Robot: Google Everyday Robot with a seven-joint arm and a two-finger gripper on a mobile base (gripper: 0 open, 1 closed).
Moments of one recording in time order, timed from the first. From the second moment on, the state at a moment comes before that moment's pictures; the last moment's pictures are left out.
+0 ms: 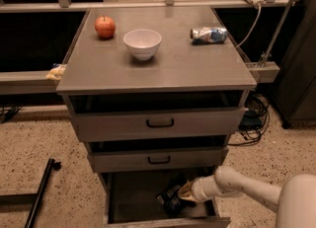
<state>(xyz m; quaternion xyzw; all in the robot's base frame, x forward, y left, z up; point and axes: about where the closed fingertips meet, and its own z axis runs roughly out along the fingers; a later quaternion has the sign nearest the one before) 0.534 -0.131 0.256 -0.66 0.67 0.19 0.30</state>
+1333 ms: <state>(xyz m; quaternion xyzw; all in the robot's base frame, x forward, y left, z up) 0.563 -0.143 0.195 -0.65 0.66 0.21 0.32</state>
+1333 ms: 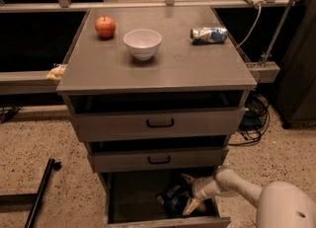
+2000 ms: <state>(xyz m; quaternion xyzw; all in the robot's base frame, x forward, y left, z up) 0.584 -0.143 0.164 -0.65 0.66 0.22 0.32</state>
